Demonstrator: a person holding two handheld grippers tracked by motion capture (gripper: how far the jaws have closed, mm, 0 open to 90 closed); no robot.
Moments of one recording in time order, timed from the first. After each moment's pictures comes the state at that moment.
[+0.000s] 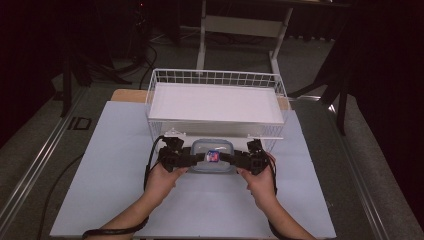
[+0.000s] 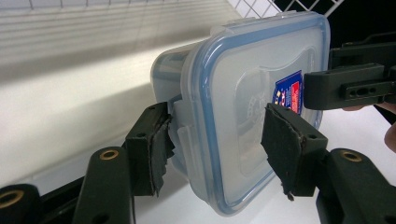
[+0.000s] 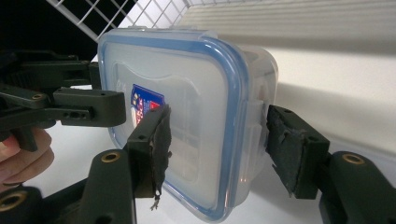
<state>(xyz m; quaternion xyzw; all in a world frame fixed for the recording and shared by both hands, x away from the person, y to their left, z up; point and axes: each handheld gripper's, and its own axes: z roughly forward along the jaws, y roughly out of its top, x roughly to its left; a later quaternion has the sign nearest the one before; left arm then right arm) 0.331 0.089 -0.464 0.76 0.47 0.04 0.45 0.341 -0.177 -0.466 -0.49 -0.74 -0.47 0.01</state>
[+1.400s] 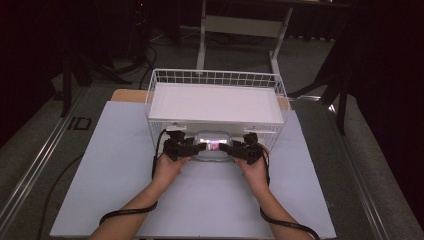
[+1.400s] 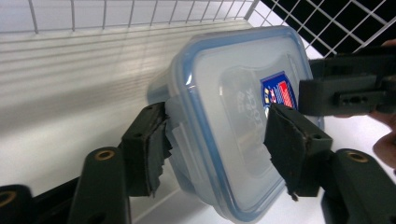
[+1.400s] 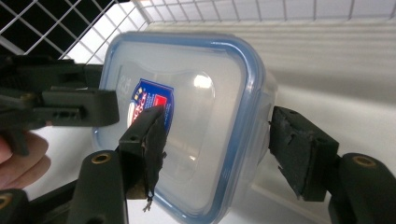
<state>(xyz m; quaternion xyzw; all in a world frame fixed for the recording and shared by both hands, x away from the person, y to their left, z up) 0.385 0.091 -0.510 0.74 0.45 0.06 0.49 0.392 -0.176 -0.504 -0.48 -0.73 -0.48 -0.04</state>
